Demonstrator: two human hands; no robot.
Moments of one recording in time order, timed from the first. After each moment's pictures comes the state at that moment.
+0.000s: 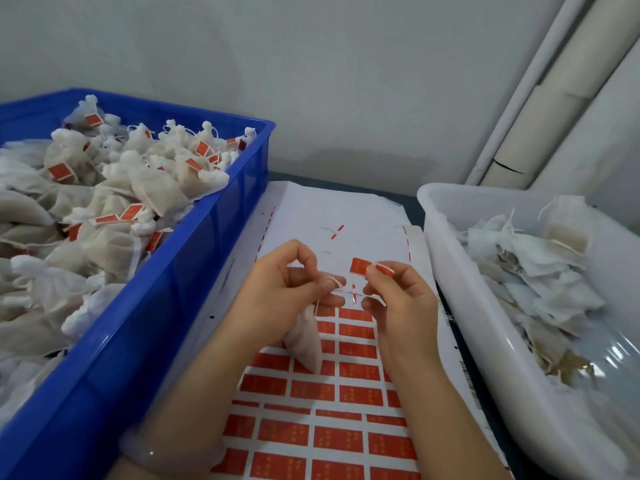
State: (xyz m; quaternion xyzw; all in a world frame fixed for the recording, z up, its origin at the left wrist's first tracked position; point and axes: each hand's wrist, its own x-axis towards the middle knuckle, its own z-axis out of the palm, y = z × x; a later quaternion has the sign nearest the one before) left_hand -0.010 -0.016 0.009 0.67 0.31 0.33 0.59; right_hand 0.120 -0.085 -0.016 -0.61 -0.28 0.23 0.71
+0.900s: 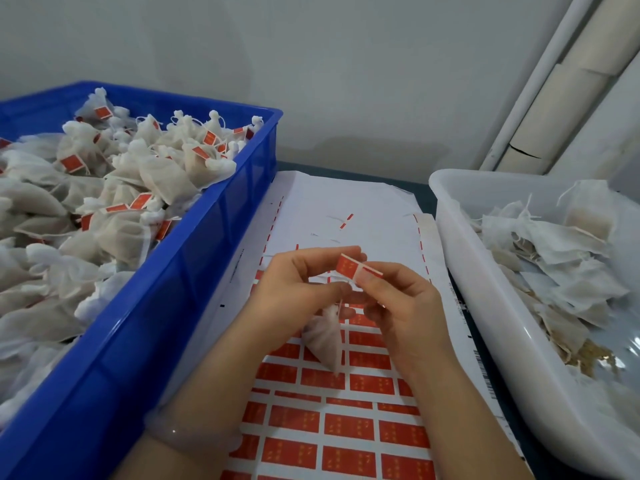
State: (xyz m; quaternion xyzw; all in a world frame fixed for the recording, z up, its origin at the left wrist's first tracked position) left_hand -0.005 -0.021 -0.002 0.67 0.31 0.31 0.60; right_hand 0.111 -0.100 -0.011 -0.57 -0.35 0.34 0.66
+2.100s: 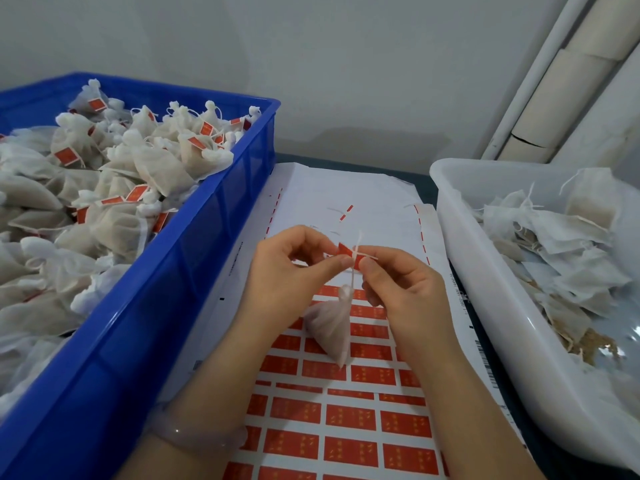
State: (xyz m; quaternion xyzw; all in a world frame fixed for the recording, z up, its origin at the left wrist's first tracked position) left_hand -0.003 -0.017 -0.009 0.71 0.34 0.43 0.44; right_hand 0.110 -0.102 -0.006 -0.63 -0.43 0.22 0.60
